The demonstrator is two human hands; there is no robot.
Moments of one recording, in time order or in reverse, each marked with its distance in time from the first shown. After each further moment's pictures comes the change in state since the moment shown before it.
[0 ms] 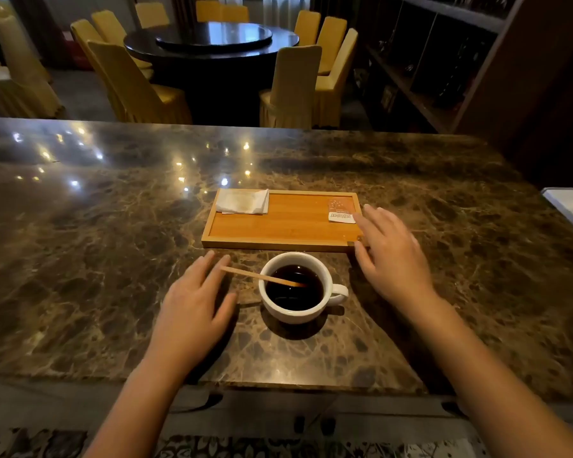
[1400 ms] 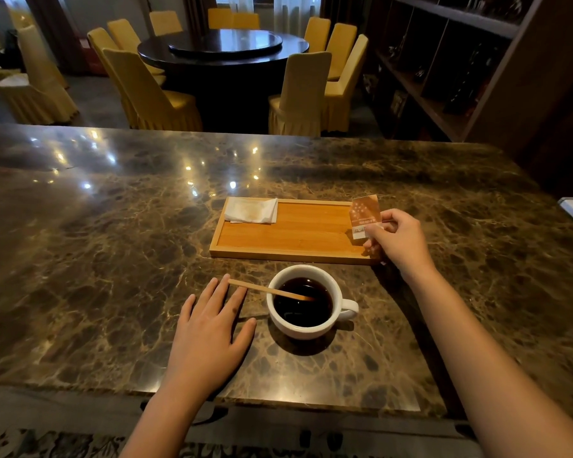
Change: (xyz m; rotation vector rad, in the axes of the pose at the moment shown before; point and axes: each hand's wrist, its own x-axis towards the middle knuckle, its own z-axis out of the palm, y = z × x) left_hand -0.010 -0.004 0.025 0.097 -0.089 -0.016; right_hand 0.053 0.017 0.023 0.823 -0.046 0.553
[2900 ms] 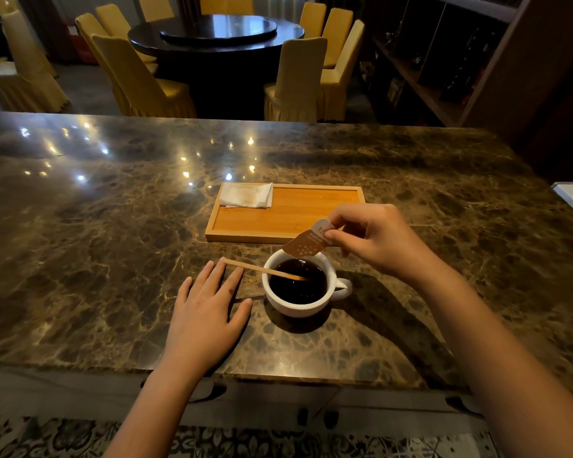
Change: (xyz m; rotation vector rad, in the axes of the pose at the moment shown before) left_hand 0.001 -0.002 0.002 0.012 0.012 0.011; right_hand -0.070 -0.064 -0.017 -0.311 -0.437 -0.640
